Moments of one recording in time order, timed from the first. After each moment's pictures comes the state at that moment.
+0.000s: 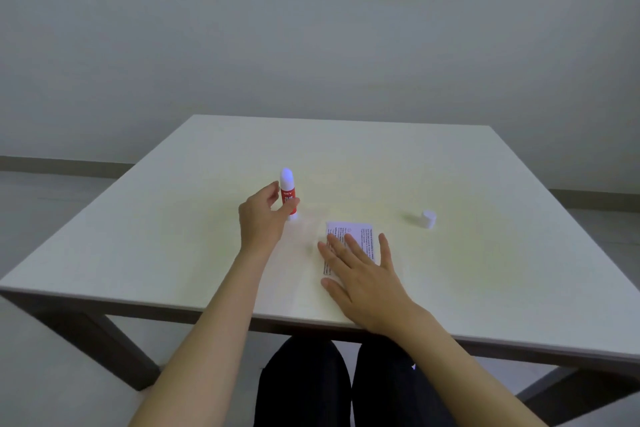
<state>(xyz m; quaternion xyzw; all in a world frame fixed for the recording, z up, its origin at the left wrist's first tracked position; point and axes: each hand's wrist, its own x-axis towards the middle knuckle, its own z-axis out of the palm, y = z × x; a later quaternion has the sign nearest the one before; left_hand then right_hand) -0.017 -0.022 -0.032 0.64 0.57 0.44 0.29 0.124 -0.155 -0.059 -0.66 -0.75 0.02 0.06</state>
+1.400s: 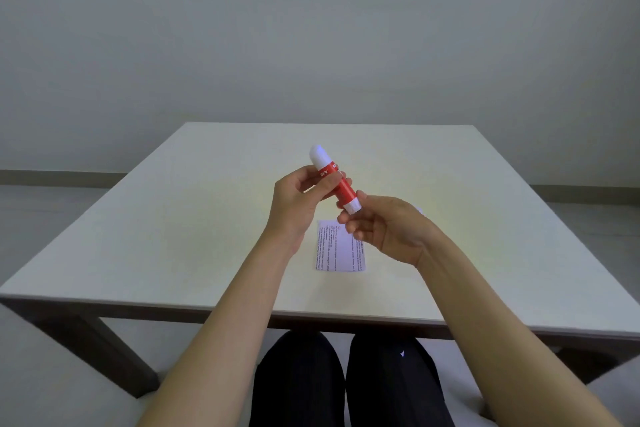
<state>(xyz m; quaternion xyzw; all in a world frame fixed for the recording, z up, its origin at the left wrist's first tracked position) 0.021 -0.076 0.026 0.58 0.30 0.48 0.58 0.173 -0.137 0.015 -0.41 -0.38 0.64 0.53</state>
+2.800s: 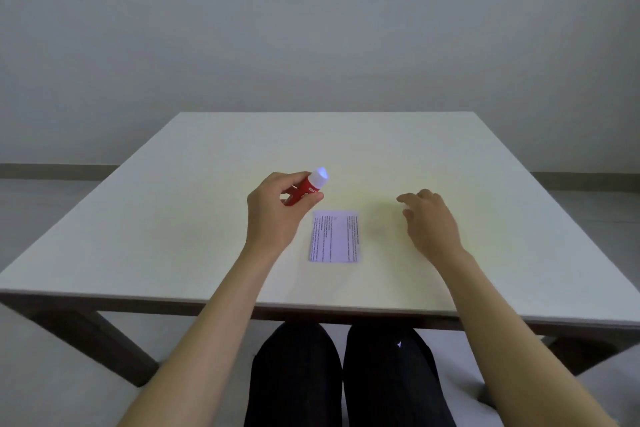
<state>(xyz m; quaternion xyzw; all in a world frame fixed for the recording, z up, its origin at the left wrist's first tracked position) 0.004 -0.080 0.004 0.70 0.43 0.48 0.32 0.235 -0.135 -0.047 -0.80 -0.55 0.00 0.23</state>
